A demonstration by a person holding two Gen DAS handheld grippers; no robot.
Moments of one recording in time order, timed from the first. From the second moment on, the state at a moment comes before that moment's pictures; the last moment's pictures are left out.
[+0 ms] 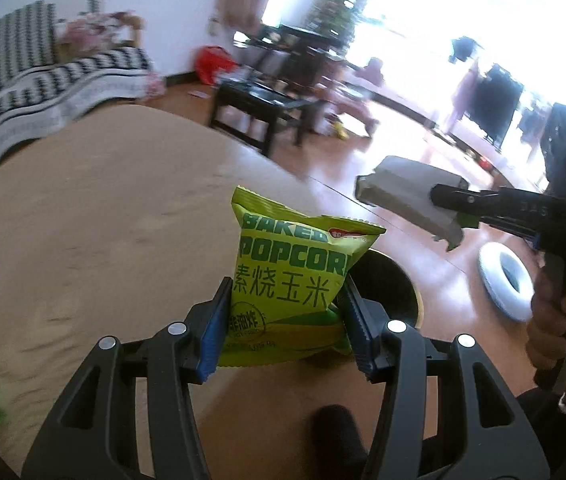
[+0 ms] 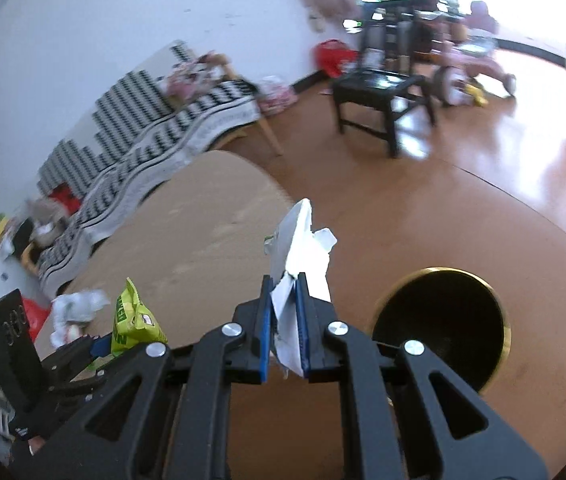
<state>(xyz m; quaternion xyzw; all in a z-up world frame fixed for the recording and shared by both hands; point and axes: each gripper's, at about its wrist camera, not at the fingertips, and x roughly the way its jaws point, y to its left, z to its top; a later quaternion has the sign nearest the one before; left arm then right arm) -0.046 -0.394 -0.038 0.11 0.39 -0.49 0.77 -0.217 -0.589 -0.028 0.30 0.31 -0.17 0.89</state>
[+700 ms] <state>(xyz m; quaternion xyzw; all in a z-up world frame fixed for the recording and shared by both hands) -0.106 -0.556 -0.143 0.18 0.47 -0.53 0.68 -0.300 -0.686 -0.112 0.39 0.35 -0.26 0.81</state>
